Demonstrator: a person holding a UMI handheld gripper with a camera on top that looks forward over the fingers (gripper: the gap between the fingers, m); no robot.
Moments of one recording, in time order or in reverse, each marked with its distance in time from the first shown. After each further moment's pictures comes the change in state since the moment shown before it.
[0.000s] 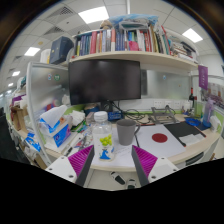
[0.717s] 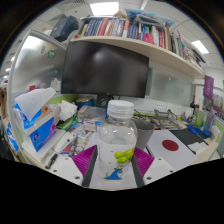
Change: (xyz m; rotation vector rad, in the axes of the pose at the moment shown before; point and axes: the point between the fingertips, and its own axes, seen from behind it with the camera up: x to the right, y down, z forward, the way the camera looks) arm -0.081 0.037 0.110 -0.007 0.153 -0.110
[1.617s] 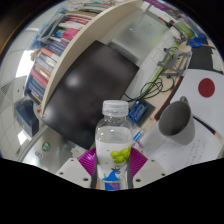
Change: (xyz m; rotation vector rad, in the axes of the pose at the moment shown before) arm -0.061 -0.129 0.058 -0.082 -0.312 1.026
